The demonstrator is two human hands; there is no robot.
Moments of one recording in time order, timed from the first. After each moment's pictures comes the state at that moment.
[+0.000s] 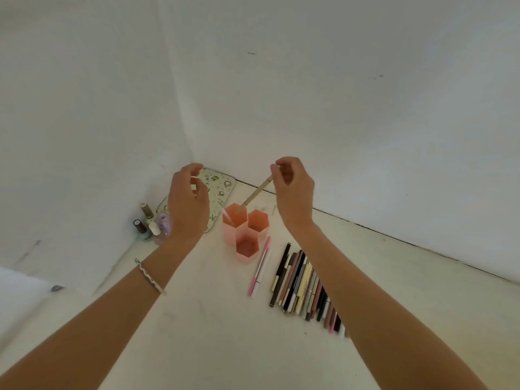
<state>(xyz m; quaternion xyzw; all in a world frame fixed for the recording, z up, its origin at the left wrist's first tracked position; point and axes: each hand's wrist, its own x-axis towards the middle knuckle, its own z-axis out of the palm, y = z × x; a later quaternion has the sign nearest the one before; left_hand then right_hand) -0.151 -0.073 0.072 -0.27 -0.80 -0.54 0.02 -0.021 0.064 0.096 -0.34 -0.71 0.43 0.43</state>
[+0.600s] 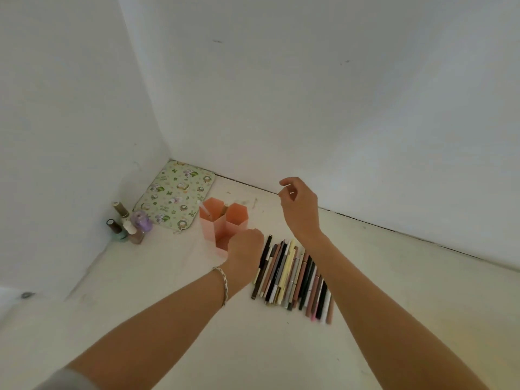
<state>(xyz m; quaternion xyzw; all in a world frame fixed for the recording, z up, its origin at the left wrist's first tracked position) -0.018 -0.022 0.001 -0.52 -0.85 0.03 -0.10 0.051 0.091 0.056 -0.44 -0.74 0.40 0.31</state>
